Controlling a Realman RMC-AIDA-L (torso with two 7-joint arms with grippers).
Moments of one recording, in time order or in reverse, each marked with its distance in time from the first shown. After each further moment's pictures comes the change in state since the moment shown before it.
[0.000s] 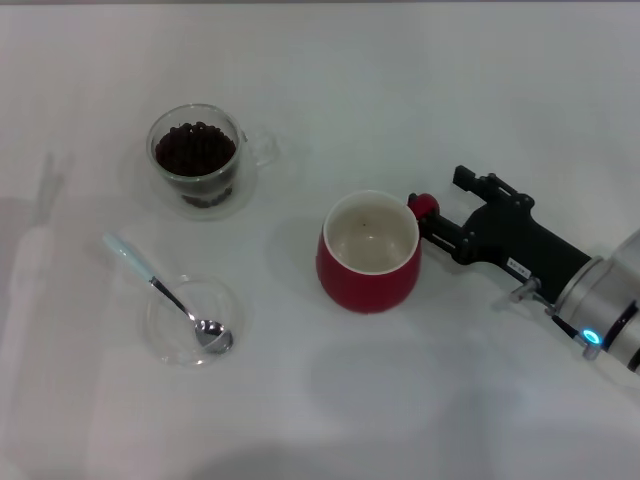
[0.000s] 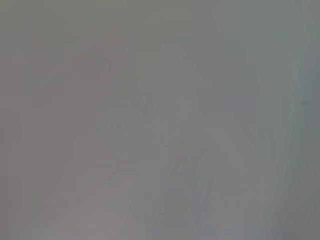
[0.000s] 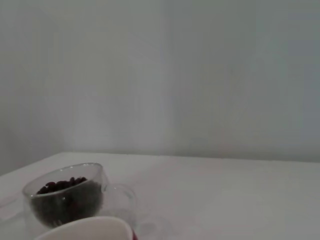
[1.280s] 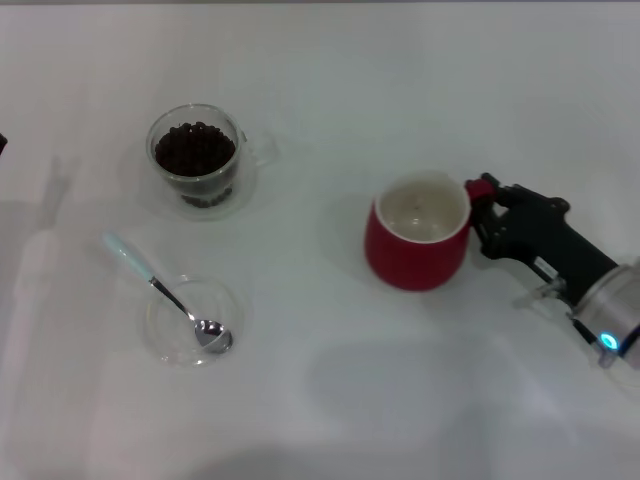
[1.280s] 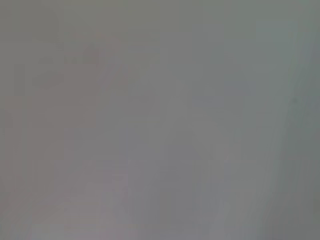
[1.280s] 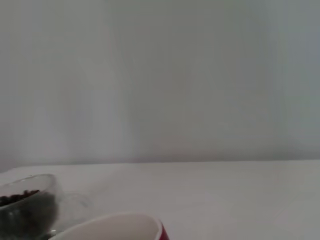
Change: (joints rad) left arm 0.011 0.000 0.000 0.011 0.024 0.002 0.000; right arm -0.042 0.011 0.000 0.013 0.112 -0.015 -0.028
